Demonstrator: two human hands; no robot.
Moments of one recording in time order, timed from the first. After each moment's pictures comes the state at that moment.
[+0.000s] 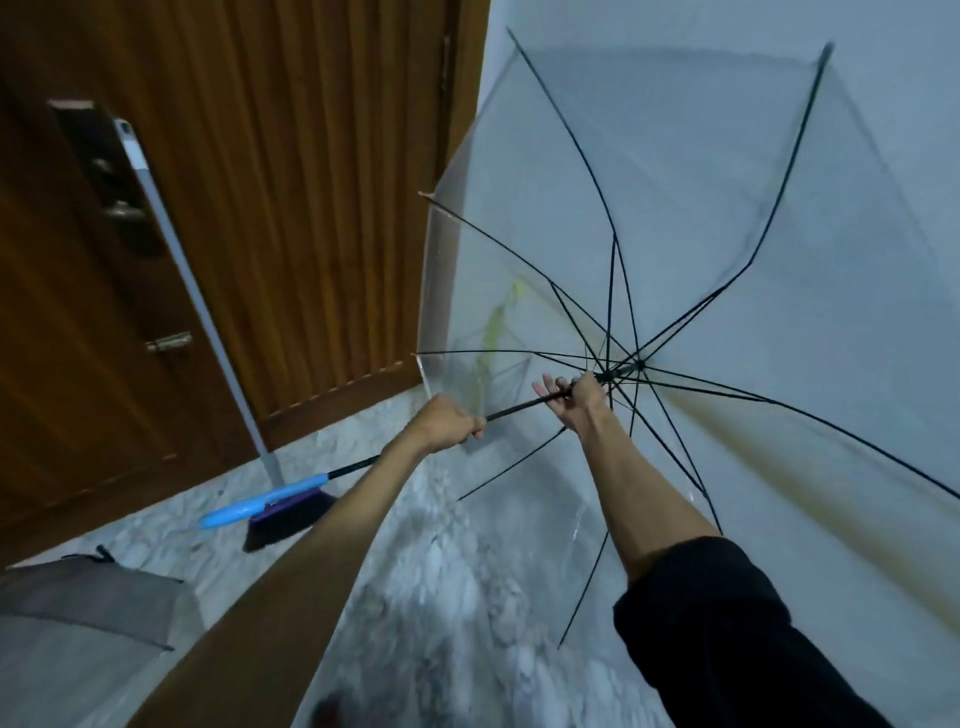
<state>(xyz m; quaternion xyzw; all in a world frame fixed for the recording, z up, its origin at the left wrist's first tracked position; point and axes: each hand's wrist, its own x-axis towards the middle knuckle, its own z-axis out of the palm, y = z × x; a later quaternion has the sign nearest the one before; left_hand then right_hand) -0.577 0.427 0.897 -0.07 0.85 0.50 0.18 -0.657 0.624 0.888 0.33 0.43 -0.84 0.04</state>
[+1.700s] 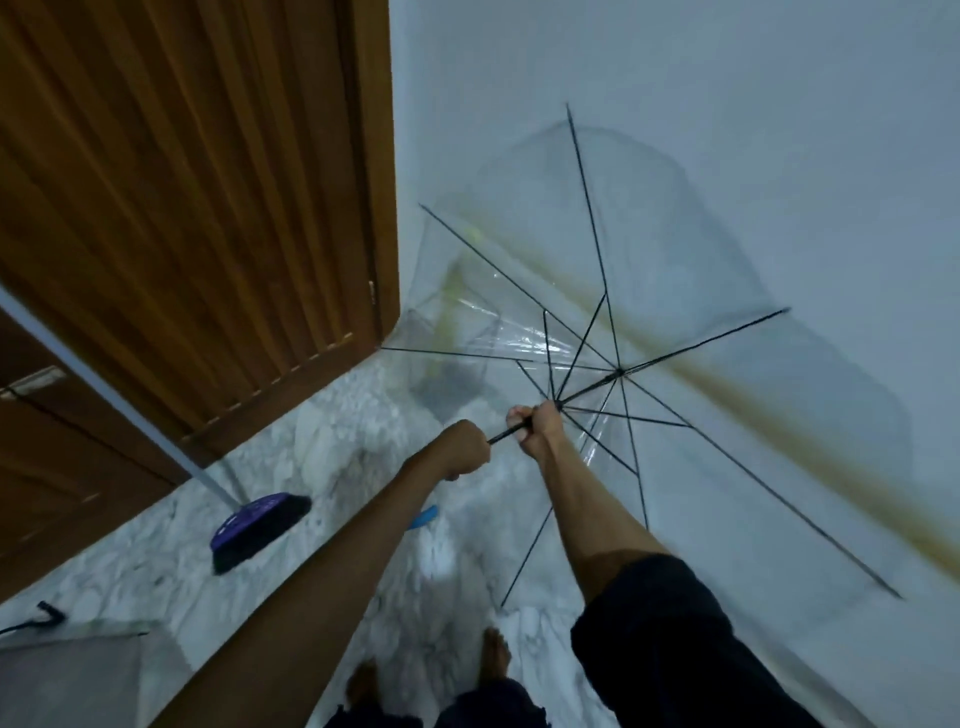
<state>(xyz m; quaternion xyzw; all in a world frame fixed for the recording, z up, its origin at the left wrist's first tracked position) -0.728 0.480 0.814 0.01 0.86 0.35 0.38 -0.768 0.626 0.759 0.45 0.44 -0.78 0.02</state>
